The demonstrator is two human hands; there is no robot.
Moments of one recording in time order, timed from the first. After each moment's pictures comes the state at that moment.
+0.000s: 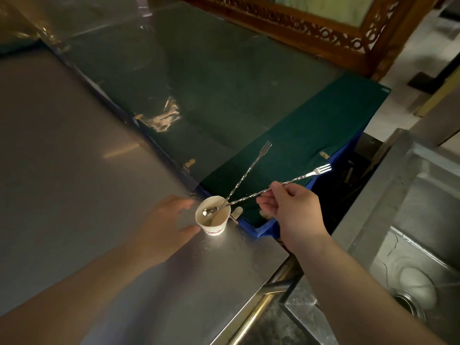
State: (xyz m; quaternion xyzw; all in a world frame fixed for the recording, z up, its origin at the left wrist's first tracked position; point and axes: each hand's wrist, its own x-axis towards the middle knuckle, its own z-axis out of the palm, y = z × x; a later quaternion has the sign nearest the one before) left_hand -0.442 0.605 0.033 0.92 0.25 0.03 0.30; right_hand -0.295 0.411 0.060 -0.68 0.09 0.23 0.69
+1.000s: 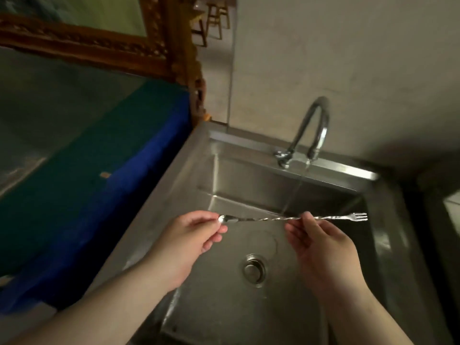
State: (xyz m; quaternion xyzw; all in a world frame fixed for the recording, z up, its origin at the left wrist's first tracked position) left_hand -0.234 0.161 0.067 0.62 0.19 -0.13 0.75; right_hand -0.237 -0.058 0.079 -0.51 0.29 -0.01 0.81
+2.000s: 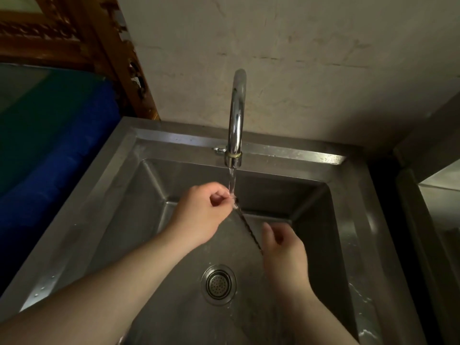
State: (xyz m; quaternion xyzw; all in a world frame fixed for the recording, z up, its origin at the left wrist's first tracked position) left_hand -0.085 -0.002 0.004 0.87 -0.04 -0.04 0.50; right_hand -0.167 -0.151 -0.016 -0.78 0.33 0.03 0.53
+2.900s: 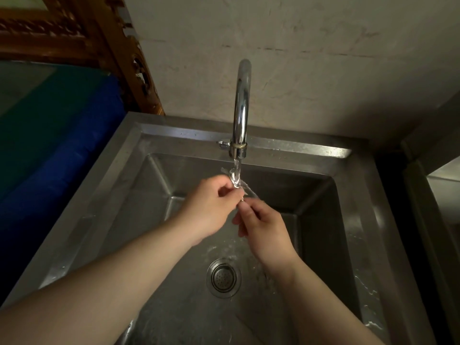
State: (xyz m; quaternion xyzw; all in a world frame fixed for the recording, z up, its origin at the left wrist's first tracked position) left_hand -0.090 -0.007 0.016 0.86 -0.03 -0.09 0.49; right_hand -0.141 -0.132 -0.019 -0.74 0.11 0.06 0.66
